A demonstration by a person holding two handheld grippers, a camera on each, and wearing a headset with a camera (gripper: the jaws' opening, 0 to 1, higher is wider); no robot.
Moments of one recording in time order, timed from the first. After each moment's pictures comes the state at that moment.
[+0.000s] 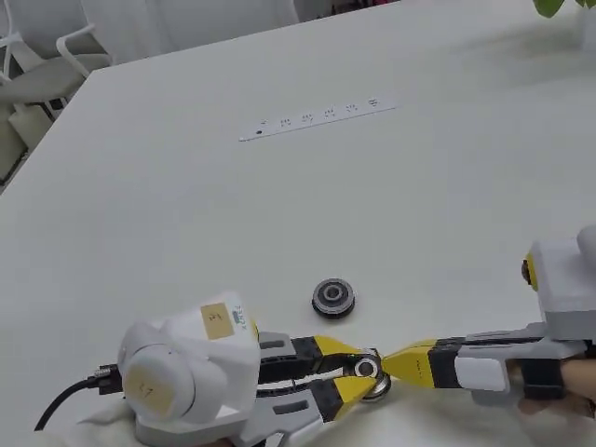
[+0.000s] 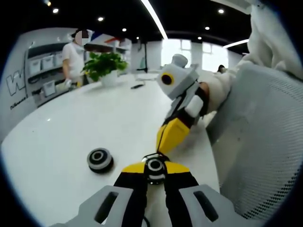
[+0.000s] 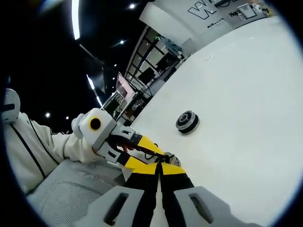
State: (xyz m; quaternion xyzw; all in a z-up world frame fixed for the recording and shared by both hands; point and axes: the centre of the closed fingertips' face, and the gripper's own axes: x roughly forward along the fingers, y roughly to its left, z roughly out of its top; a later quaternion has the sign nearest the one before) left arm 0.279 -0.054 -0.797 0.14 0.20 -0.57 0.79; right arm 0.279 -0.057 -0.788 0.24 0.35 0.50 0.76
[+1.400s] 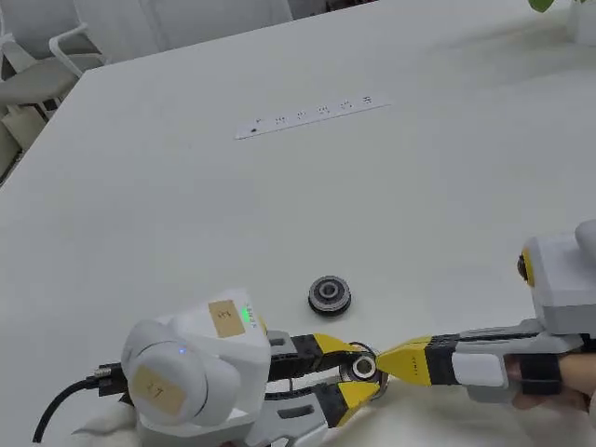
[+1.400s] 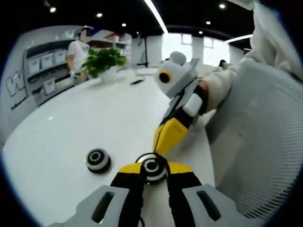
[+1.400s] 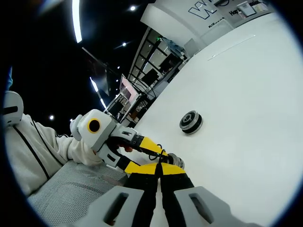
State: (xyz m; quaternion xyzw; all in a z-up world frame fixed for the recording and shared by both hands) left arm 0.273 -0.058 -0.794 0.16 0.22 -0.56 0.79; right arm 0.277 -0.055 -0.785 0.26 0.34 0.51 0.75
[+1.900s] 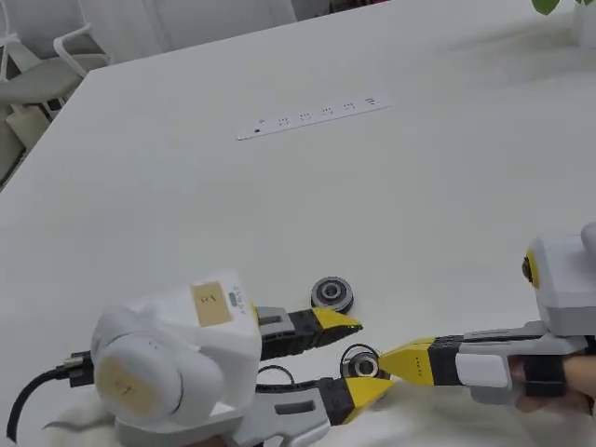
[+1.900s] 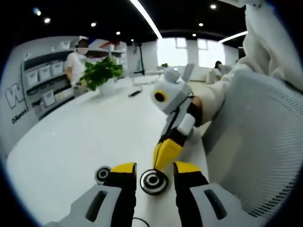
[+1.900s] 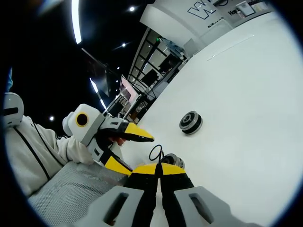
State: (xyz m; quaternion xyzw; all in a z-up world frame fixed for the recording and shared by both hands) left arm 0.275 -0.061 -0.754 0.17 0.17 -0.56 0.79; right arm 0.278 -0.056 -0.784 0.26 0.34 0.51 0.75
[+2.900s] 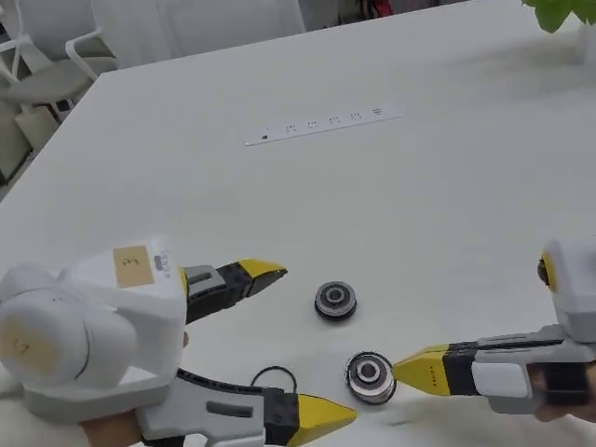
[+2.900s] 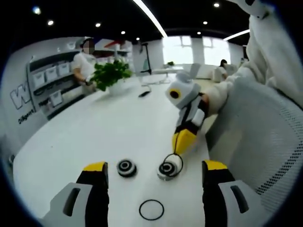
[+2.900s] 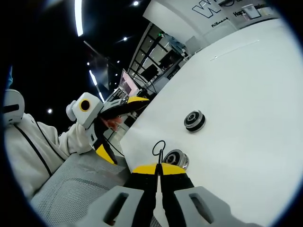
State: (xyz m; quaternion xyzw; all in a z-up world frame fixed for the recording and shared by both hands) left arm 0.281 -0.017 -0.730 0.18 0.18 -0.54 0.80; right arm 0.263 -0.062 -0.770 0.22 0.35 0.51 0.75
